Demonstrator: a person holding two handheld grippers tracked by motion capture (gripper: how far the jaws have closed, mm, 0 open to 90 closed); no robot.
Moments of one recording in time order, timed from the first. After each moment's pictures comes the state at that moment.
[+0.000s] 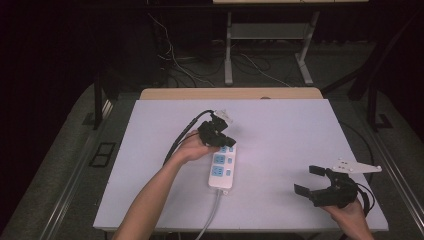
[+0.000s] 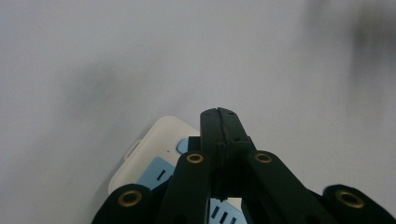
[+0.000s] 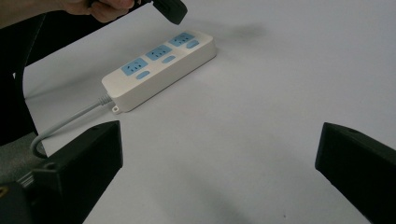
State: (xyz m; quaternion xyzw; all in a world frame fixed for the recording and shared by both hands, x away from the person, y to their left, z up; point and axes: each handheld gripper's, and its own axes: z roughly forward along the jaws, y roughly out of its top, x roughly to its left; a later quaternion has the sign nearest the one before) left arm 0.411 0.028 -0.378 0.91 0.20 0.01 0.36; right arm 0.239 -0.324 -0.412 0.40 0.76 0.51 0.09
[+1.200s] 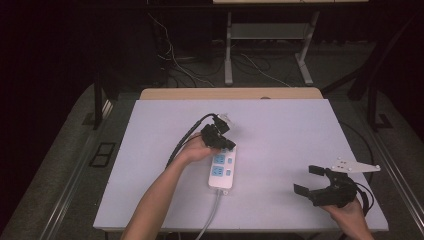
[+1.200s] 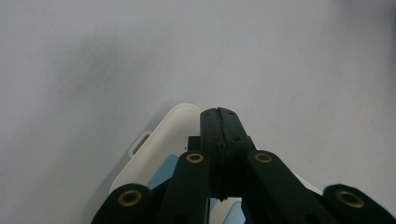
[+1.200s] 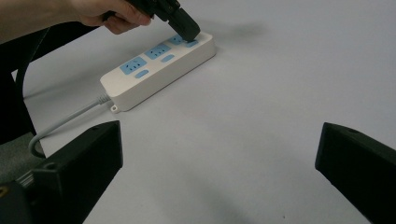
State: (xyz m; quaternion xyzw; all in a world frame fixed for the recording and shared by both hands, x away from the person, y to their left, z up) left arm 0.421 0.021 -0.408 0.92 0.22 0.00 0.33; right arm 0.241 -0.323 -0.412 0.40 0.76 0.50 0.09
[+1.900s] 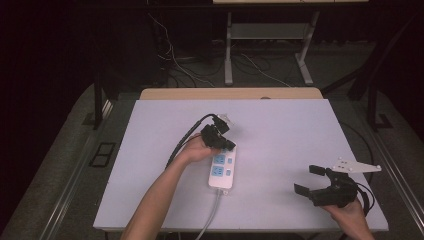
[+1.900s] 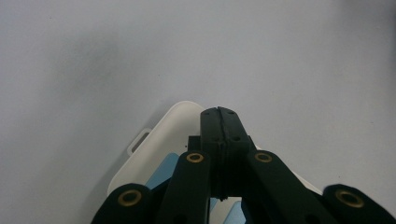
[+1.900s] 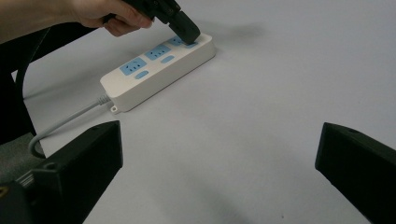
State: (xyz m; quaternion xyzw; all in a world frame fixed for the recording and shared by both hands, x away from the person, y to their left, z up) left arm 0.423 0.023 -0.411 0.91 0.23 -0.01 0.33; right arm 0.241 -0.324 -0.412 0.40 0.76 0.51 0.09
